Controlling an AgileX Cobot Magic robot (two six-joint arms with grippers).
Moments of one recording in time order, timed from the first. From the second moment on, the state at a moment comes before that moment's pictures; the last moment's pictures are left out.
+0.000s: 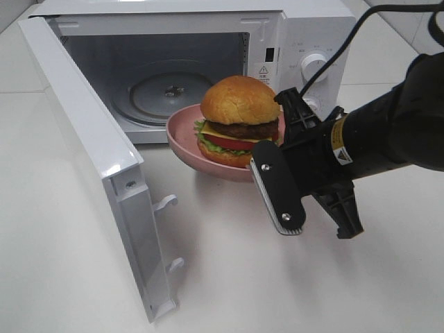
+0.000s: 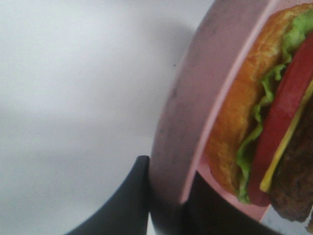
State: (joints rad) left arm -0.27 0.00 -0.50 -0.06 1.04 0.05; right arm 0.66 1.53 -0.72 -0.55 0.16 -0.92
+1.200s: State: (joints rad) left arm -0.27 0.00 -0.50 -0.06 1.04 0.05; right arm 0.66 1.12 -0.41 -0.64 0.55 -0.38
